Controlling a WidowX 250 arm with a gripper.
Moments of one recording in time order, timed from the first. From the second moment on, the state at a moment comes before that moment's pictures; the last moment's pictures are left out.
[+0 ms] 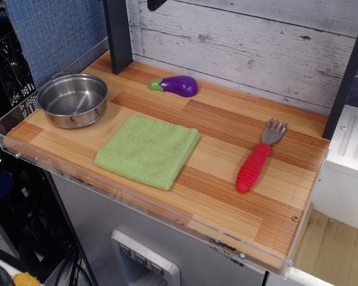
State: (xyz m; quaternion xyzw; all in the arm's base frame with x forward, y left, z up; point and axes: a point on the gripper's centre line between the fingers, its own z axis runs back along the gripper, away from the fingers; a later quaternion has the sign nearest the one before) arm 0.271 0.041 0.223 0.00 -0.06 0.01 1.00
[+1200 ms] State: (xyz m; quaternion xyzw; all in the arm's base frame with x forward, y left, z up) arm 0.304 0.153 0.130 0.04 -0.04 0.09 0.99
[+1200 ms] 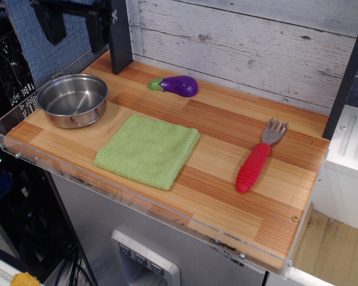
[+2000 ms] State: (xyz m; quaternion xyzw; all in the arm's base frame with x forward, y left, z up) arm 0.330 0.159 0.053 0.05 0.01 0.11 0.99
